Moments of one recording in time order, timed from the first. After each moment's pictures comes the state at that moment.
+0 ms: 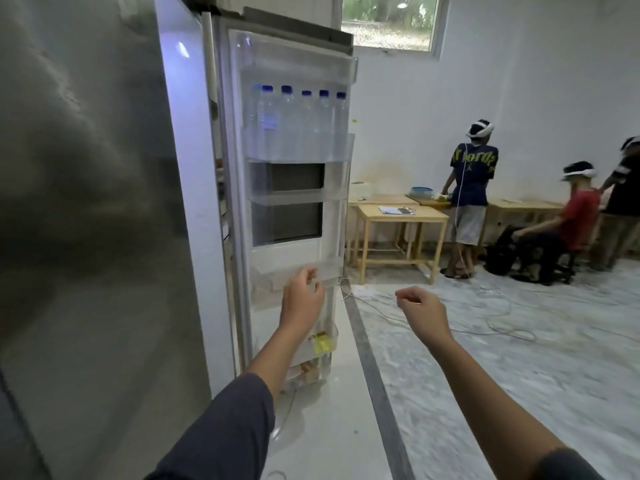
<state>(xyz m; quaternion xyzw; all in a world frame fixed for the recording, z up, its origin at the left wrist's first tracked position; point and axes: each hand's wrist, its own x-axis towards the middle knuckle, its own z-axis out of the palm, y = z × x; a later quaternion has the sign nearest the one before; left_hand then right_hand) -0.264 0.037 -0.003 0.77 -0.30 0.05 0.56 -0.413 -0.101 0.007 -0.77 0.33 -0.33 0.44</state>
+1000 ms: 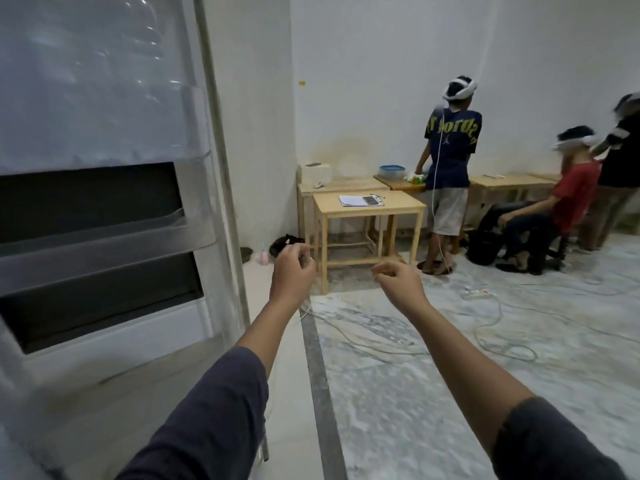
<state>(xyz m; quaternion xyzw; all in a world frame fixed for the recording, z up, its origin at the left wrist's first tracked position) 0.046 -0.538 0.001 0.78 -0.34 0.05 0.52 -0.096 -0.664 0.002 -0.78 0.34 -0.28 0.44</state>
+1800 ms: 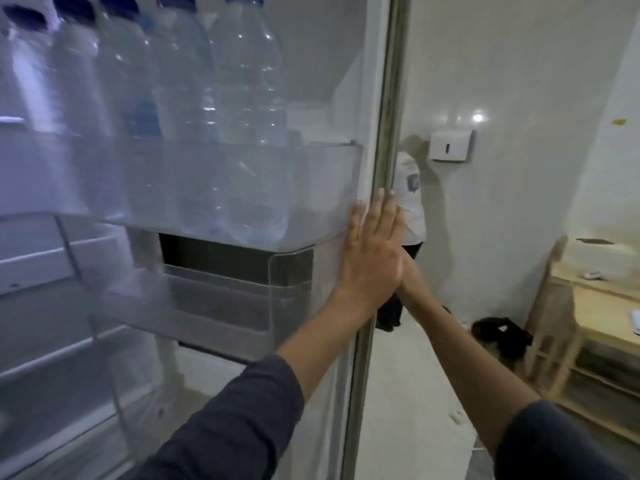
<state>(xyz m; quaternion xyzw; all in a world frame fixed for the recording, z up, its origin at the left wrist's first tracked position) 0.259 -0.587 0.116 0.86 -0.12 0.50 -0.04 0.313 -0.671 0.079 -0.76 -0.13 -0.14 0.62</state>
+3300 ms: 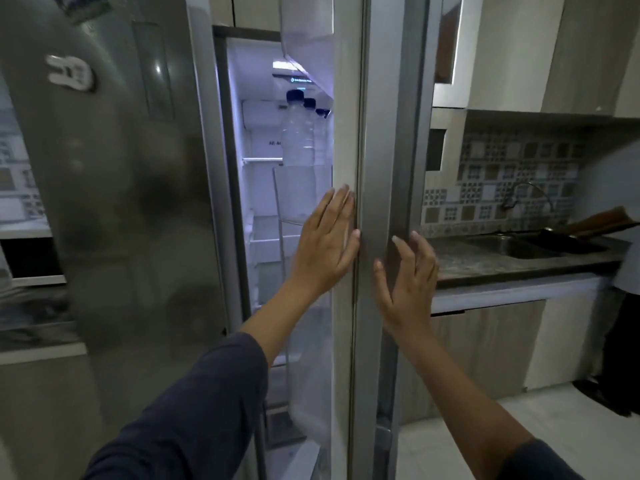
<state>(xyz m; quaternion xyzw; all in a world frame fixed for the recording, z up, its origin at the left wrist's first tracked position) -0.048 -0.292 0.141 0.84 0.03 0.54 -0.04 0.030 -0.412 0.077 -0.68 -0.38 -0.40 0.49</state>
